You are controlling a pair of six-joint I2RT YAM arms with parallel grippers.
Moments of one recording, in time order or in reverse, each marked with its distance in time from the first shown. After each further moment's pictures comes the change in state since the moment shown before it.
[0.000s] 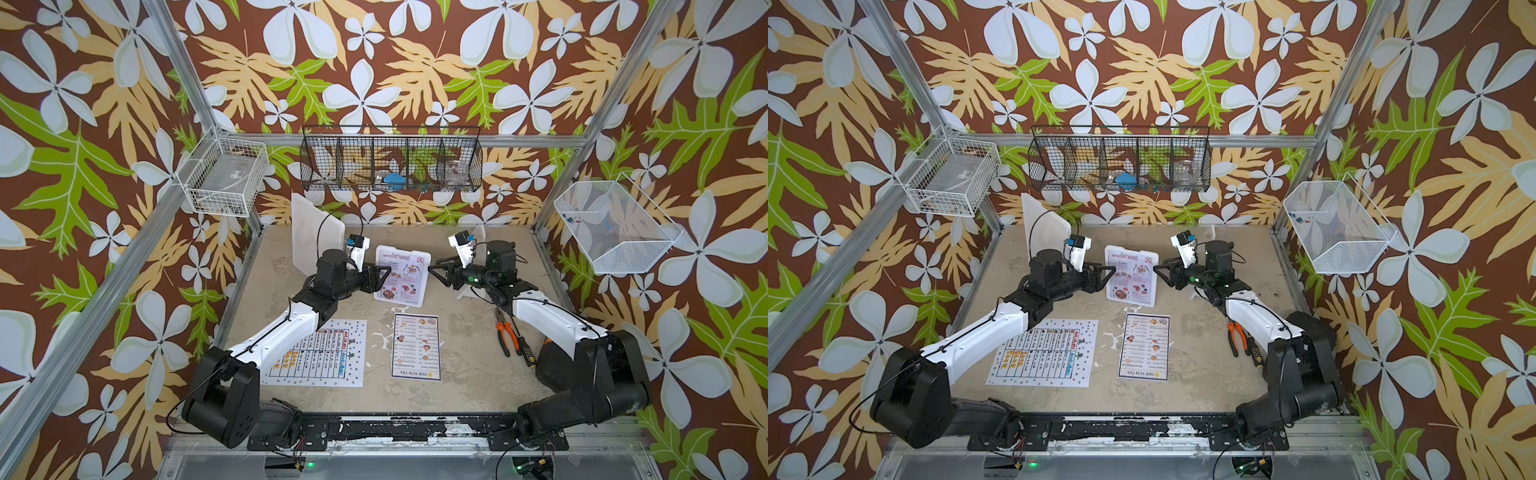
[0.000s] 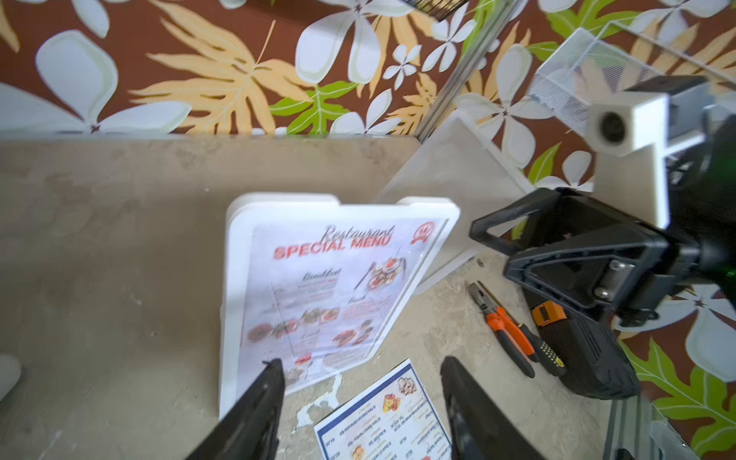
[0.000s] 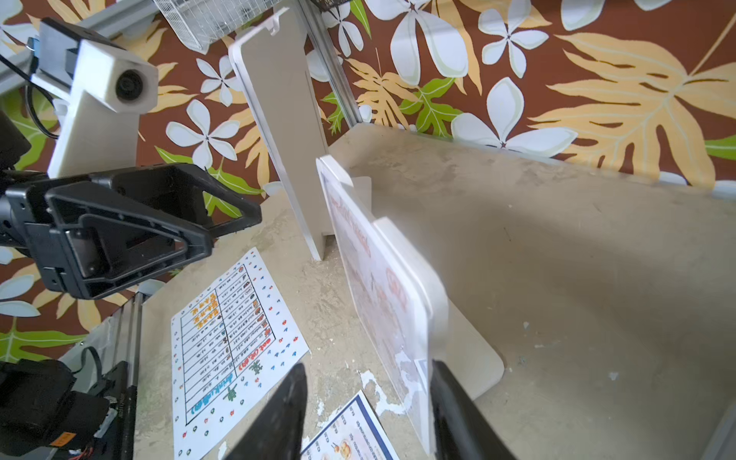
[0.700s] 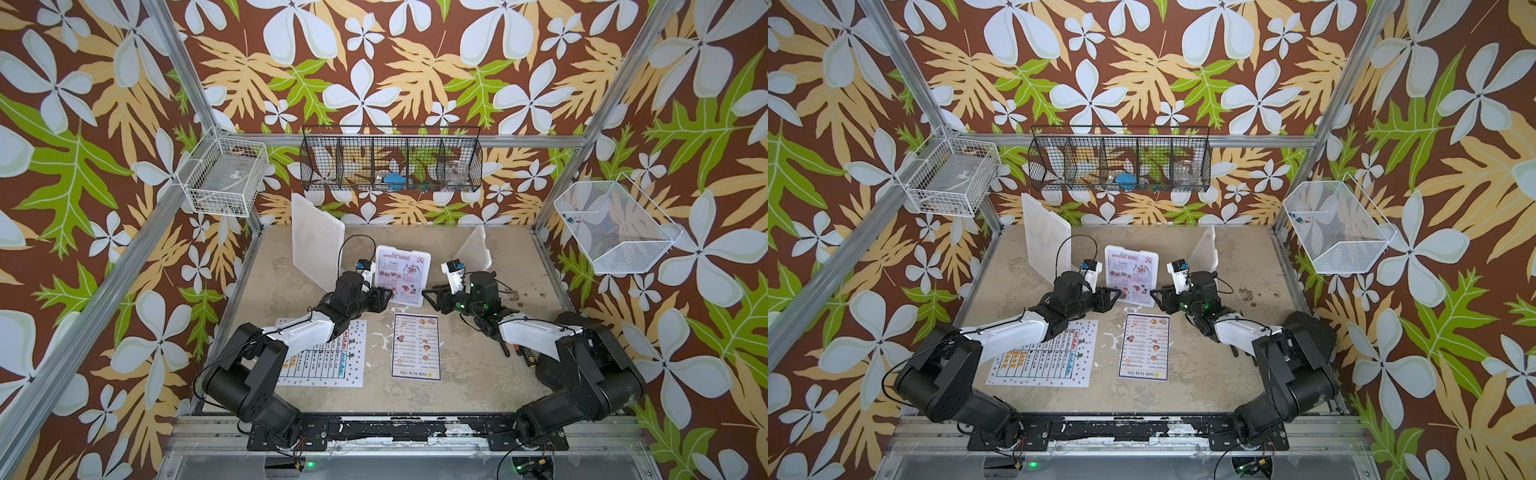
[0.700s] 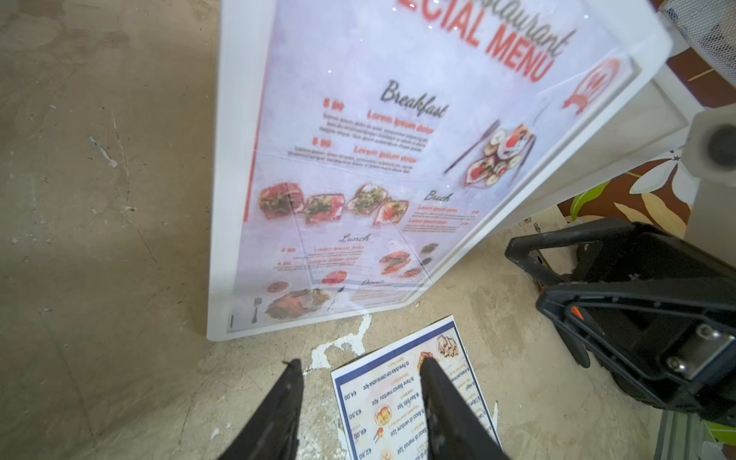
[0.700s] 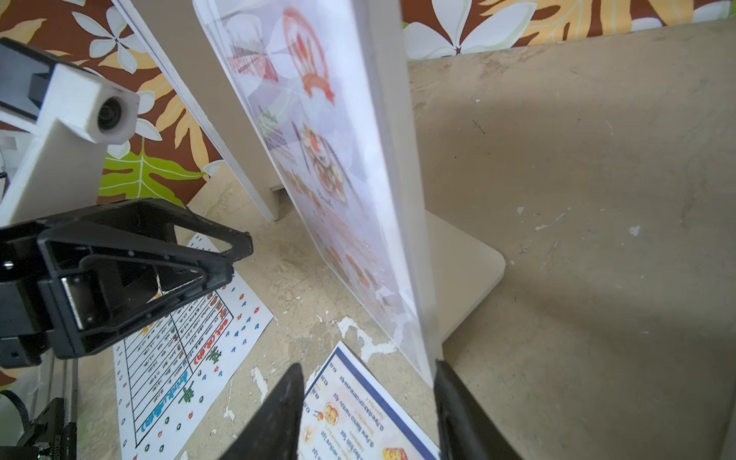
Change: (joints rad) left arm -0.086 0.163 -0.127 0.142 -0.129 -0.089; right arm 0.115 0.056 -0.252 0.269 0.246 0.146
